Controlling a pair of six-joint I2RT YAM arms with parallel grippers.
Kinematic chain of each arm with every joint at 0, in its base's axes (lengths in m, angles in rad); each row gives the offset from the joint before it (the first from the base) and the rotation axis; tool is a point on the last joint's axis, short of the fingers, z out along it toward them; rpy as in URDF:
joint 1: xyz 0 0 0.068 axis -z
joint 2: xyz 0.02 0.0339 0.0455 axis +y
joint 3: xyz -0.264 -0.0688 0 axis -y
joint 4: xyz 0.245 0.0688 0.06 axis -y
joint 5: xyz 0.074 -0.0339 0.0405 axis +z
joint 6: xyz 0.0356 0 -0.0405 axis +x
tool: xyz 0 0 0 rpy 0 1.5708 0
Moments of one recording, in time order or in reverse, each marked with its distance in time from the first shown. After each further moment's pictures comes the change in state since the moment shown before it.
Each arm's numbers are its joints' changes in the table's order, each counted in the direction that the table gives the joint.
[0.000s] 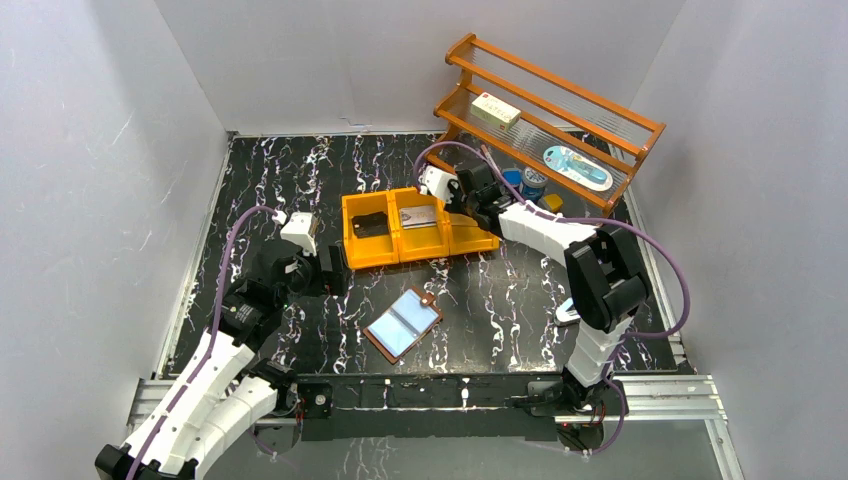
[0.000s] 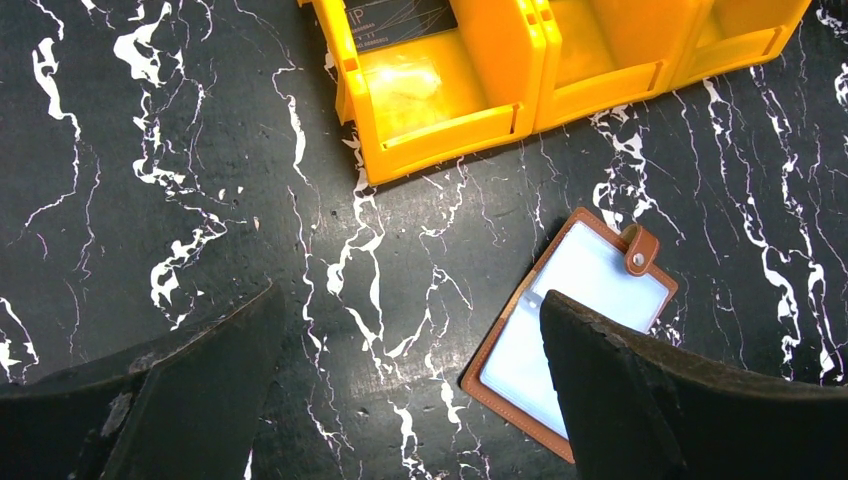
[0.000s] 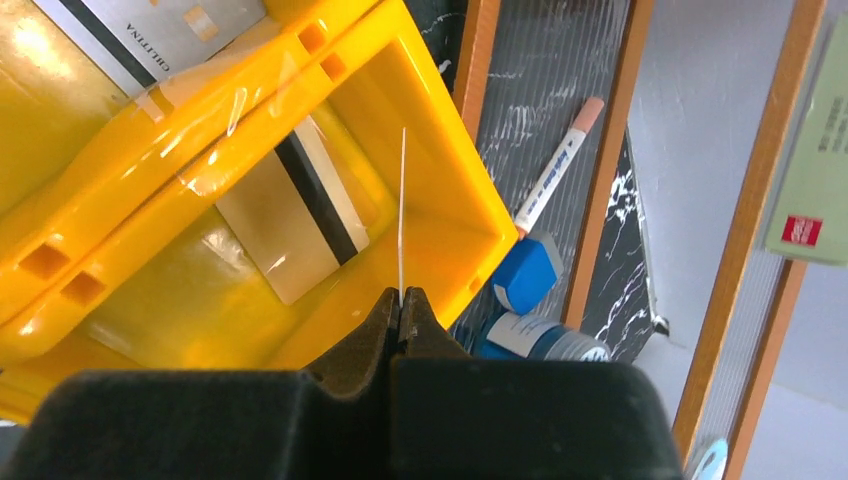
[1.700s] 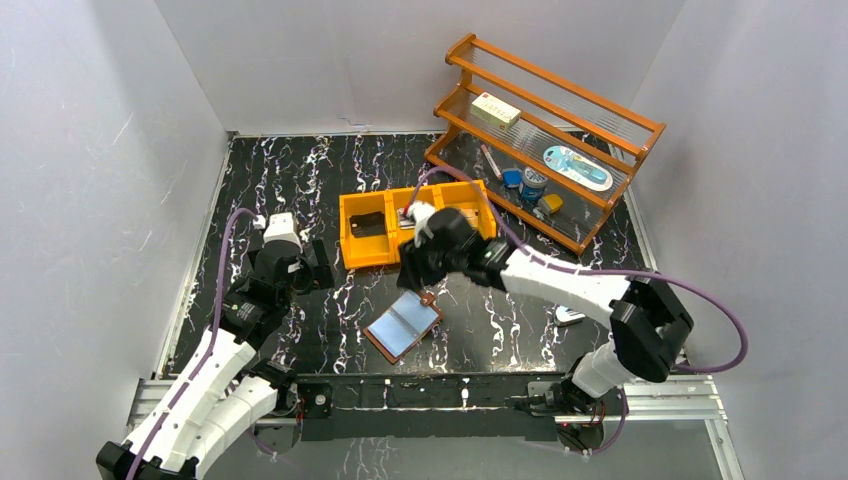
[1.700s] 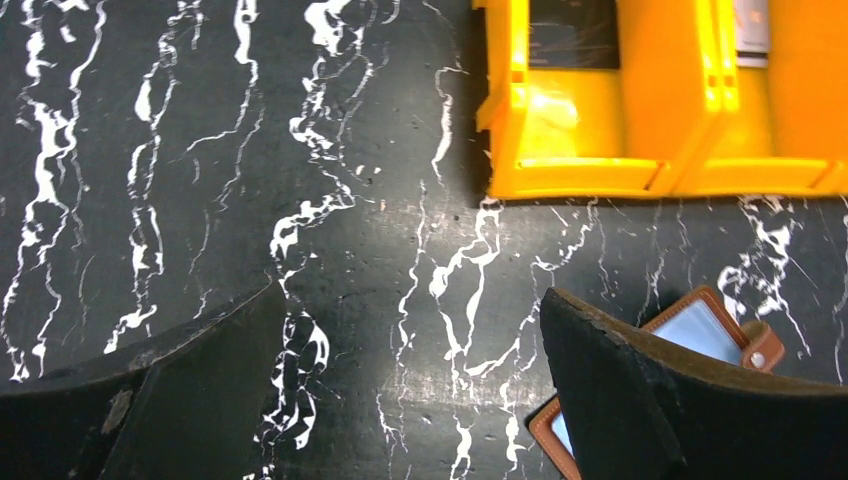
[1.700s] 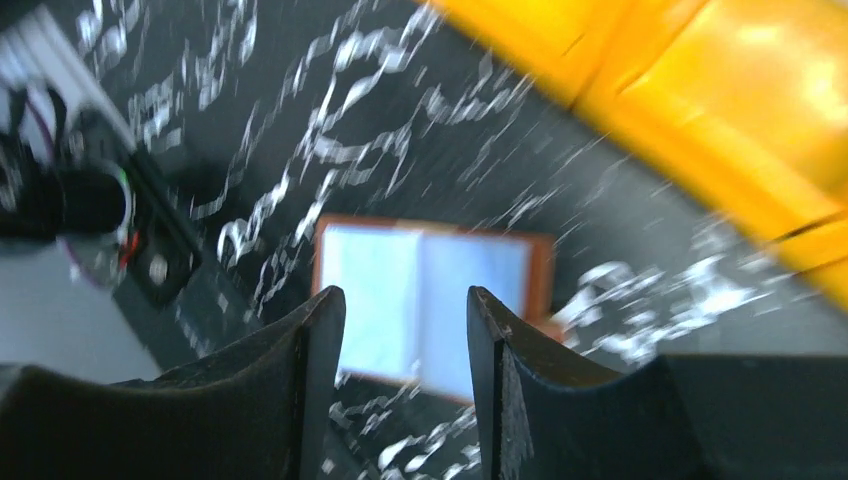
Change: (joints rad) left arm -0.002 0.021 0.000 -0.056 0.278 -0.095; right arm -0.289 -0.285 -0.157 -0.073 0.422 1.111
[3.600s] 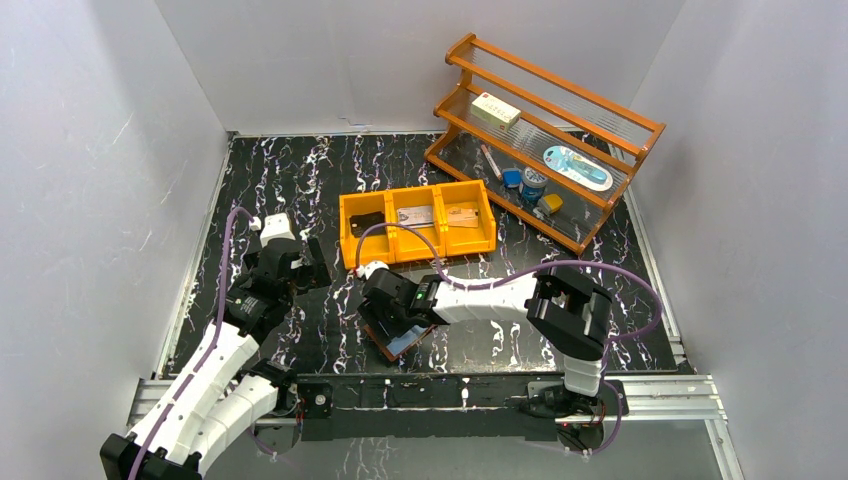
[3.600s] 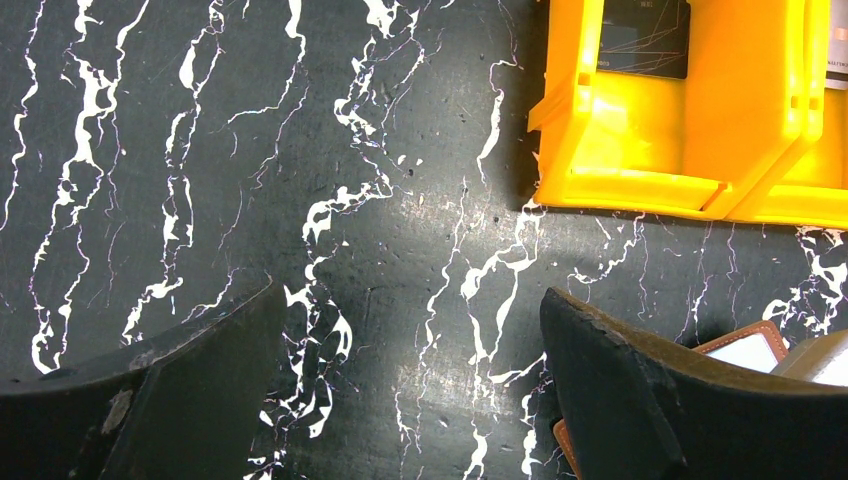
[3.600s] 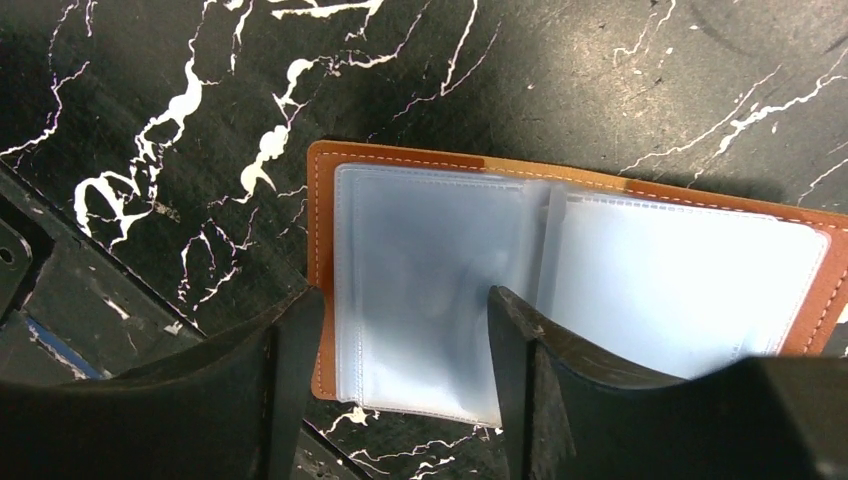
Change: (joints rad) left arm -0.025 0.042 0.000 -0.035 0.087 -0.064; right arm -0.364 0.356 0.117 -0.148 -0.302 0.153
